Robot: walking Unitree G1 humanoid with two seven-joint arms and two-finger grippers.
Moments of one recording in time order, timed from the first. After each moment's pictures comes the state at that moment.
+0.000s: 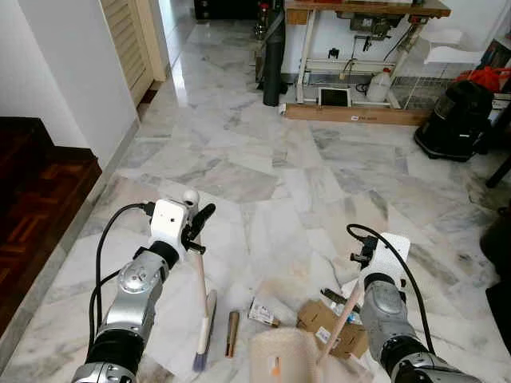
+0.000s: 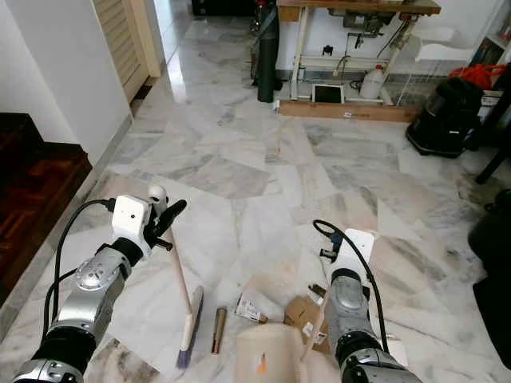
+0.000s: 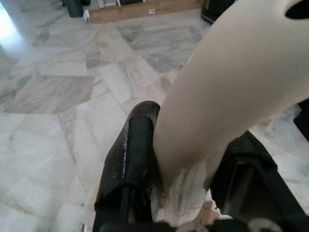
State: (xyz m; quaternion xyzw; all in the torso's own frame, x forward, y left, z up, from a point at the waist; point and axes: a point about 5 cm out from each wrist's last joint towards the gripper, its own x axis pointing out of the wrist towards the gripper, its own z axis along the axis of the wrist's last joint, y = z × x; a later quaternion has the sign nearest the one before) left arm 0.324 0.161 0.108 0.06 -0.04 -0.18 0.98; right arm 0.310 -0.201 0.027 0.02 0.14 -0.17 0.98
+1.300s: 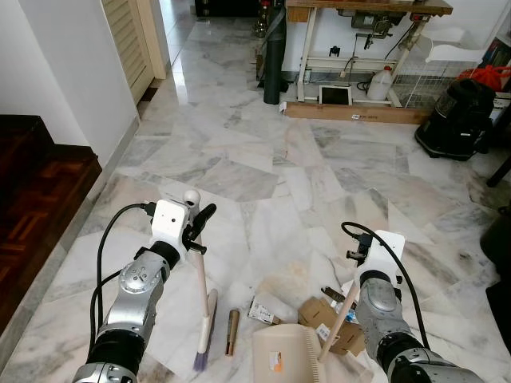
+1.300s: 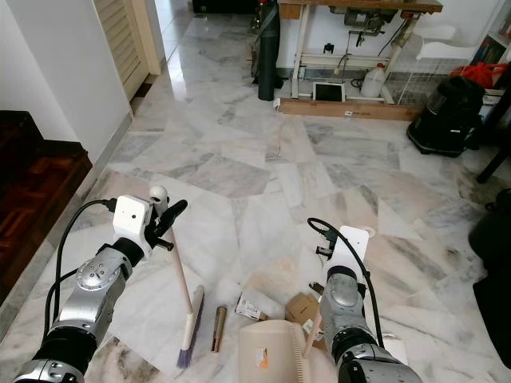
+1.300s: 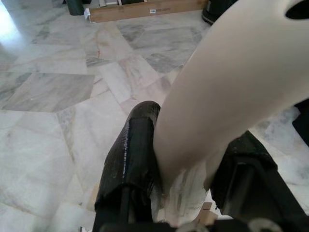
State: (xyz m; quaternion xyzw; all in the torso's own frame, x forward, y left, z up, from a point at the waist) left arm 0.323 0.159 0.108 0.06 -0.04 -0.18 0.98; right arm 0.312 -0.194 0.027 0.01 0.14 -0.16 0.98
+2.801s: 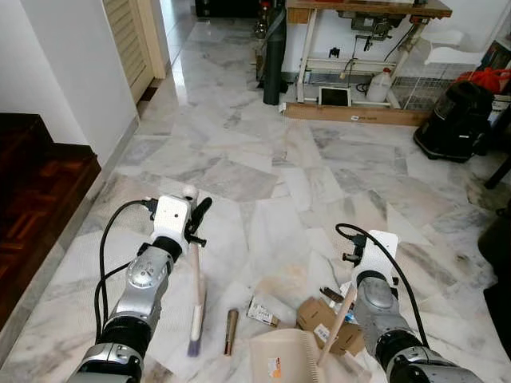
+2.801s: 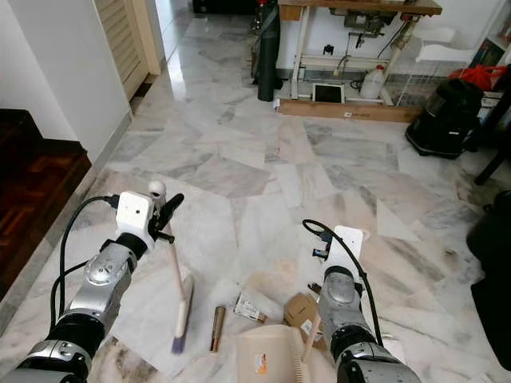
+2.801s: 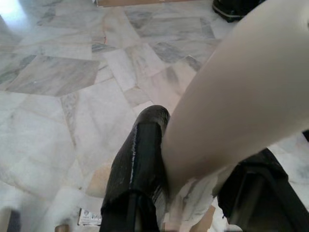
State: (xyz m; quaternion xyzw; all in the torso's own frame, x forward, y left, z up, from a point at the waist) left arm 0.336 0.161 0.098 0.08 -0.04 -0.14 0.99; right arm 0.312 -0.192 0.023 0.00 0.18 -0.16 0.97
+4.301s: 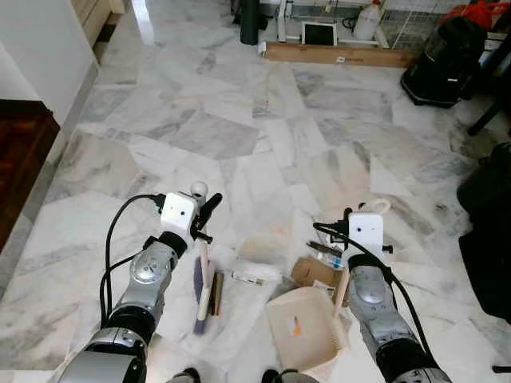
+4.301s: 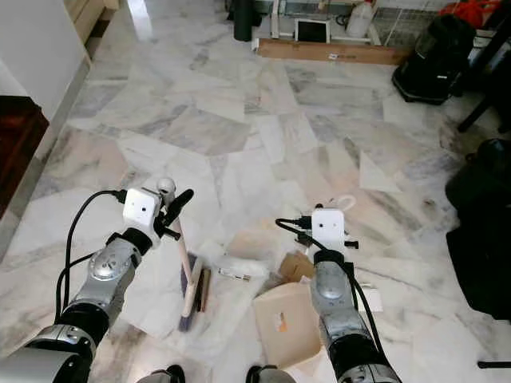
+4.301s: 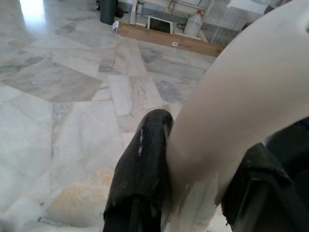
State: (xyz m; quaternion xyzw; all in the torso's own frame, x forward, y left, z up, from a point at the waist) left arm 0.344 0.154 0.108 0.09 -0.08 -0.19 0.97; right arm 0.320 -0.168 0.070 -0.12 0.02 -0.09 0.99
